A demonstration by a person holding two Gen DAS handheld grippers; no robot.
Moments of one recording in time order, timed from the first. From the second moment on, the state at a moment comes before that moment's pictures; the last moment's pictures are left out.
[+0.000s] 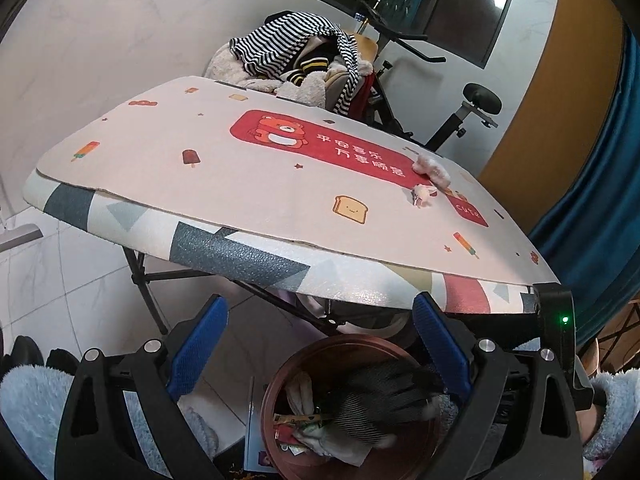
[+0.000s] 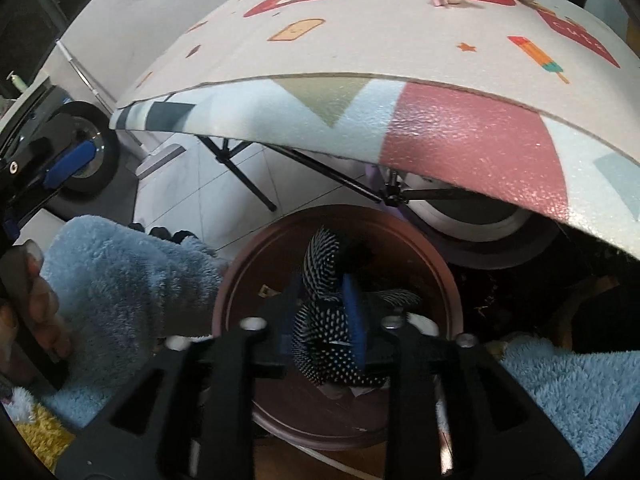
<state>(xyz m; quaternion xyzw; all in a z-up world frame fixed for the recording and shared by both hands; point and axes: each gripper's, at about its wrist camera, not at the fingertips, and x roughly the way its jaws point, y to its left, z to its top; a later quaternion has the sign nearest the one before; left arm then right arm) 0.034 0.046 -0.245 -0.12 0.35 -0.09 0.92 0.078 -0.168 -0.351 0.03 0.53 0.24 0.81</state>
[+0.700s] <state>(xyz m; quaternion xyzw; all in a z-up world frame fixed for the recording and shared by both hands) 0.046 0.043 -0.247 -0.12 0.37 -0.10 0.92 0.088 -0.230 -0.292 0.13 0.43 0.17 0.88</state>
